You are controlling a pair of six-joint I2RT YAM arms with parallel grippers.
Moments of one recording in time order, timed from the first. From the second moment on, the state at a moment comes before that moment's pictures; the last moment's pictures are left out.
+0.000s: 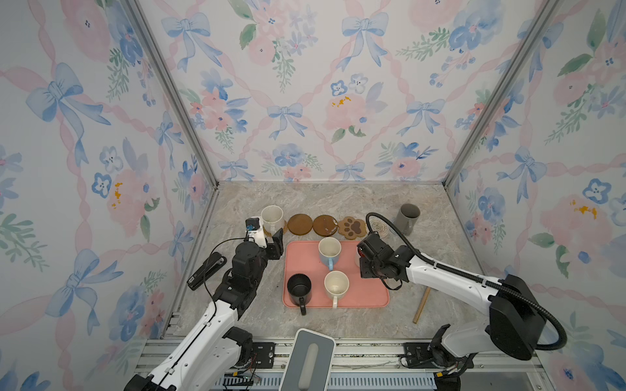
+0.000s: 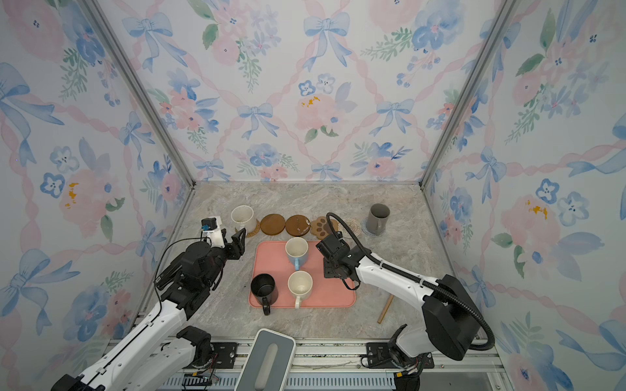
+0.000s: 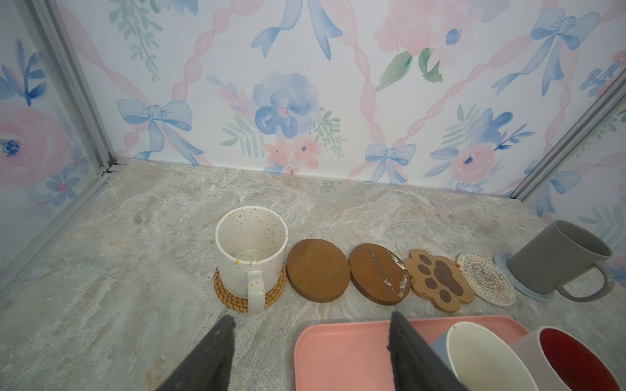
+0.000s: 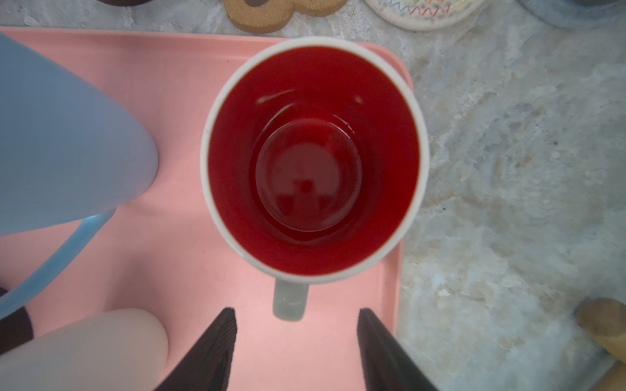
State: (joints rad) left arm -0.35 0.81 0.48 0.11 -0.20 -0.23; right arm 0.76 1.45 0.94 -0.66 0.25 0.64
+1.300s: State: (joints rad) left arm -0.36 0.83 0.48 0.11 -0.21 -0.24; right arm 0.71 1.58 0.95 -0.56 0.23 0.64
